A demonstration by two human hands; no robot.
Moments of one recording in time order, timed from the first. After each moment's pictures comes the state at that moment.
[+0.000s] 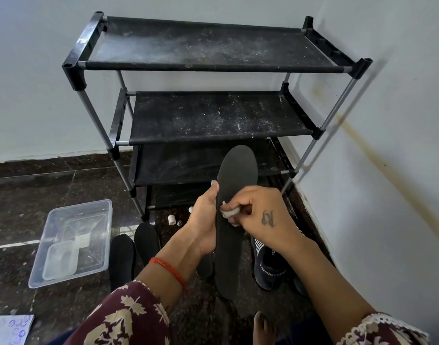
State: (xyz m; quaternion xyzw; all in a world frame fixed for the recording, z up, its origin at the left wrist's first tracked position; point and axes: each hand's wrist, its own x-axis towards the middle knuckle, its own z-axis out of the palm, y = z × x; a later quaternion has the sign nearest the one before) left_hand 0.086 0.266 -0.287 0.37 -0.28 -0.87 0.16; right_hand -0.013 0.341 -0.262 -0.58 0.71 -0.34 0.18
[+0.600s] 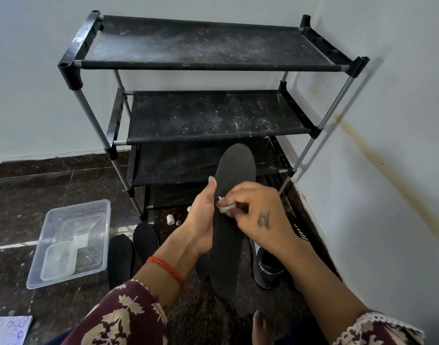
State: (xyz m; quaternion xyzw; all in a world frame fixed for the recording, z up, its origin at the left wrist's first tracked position) left_hand 0.086 0.267 -0.287 0.34 -0.26 -0.89 0.15; right_hand -0.009 0.341 -0.264 -0.60 0.71 -0.35 0.11
